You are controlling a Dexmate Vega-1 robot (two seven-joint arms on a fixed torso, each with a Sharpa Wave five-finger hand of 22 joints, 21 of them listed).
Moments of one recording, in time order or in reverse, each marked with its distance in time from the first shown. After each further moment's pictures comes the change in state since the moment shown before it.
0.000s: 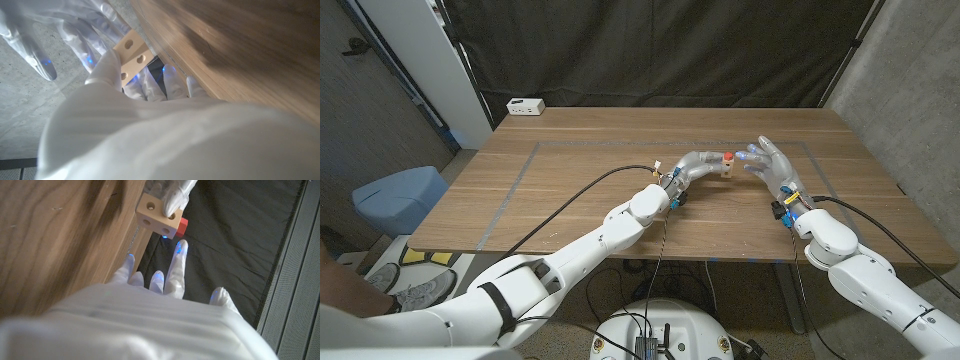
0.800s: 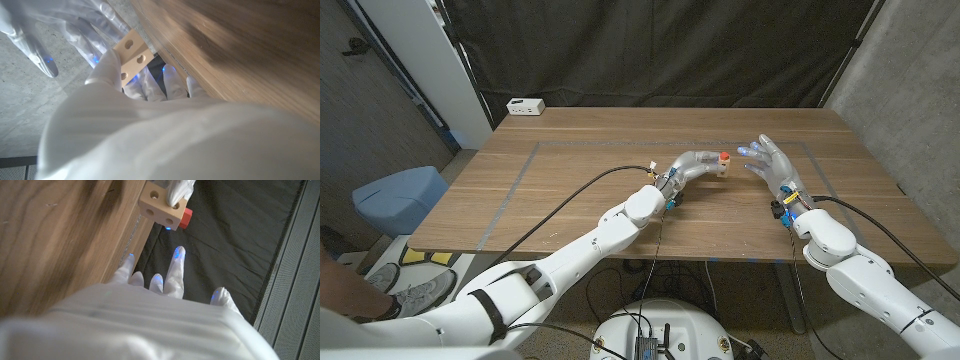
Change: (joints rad) left arm 0.029 0.043 -0.012 -0.073 0.008 0.015 0.010; left_hand 0.000 0.000 0.000 0.000 0.004 0.000 0.000 0.000 0.000 0.001 0.004 0.000 0.000 0.000 0.000 0.000 0.000 0.000 0.000 0.000 0.000; right arm -0.002 0.014 0.001 -0.009 -0.027 0.000 -0.019; right_hand 0.006 -0.006 0.000 -0.008 0.000 -0.129 -0.026 -0.045 0.005 -0.045 0.001 -0.015 0.000 -0.004 0.004 -0.012 0.000 0.005 -0.005 -0.008 0.000
